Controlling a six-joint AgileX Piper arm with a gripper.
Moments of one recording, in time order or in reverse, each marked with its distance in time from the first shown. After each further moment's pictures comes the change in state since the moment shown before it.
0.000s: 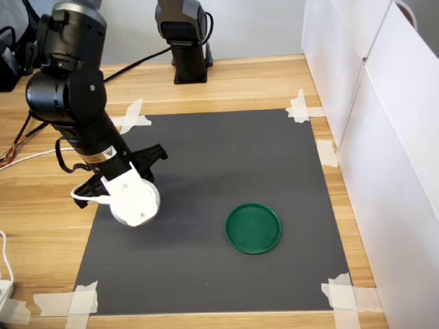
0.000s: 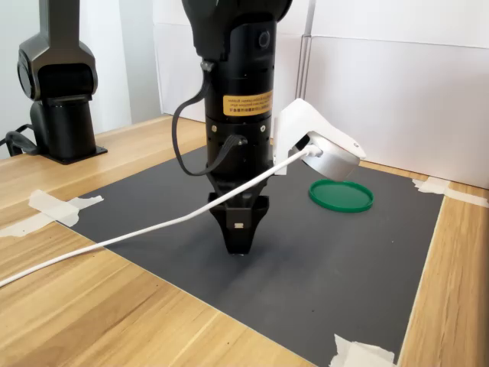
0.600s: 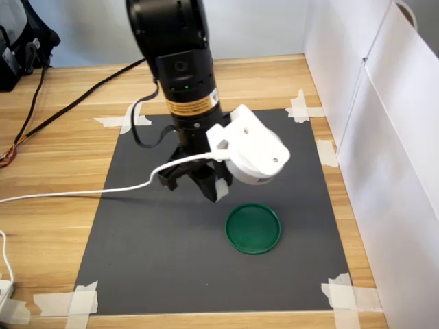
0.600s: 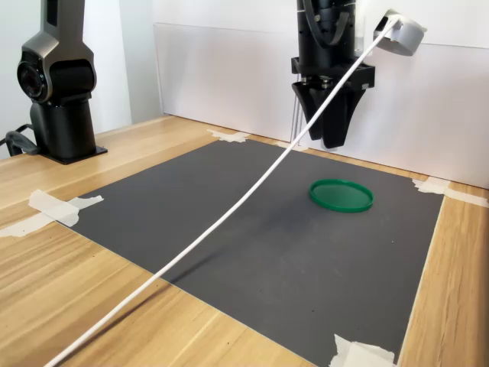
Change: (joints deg) arm 21.0 -5.7 -9.2 -1.0 3.7 6.1
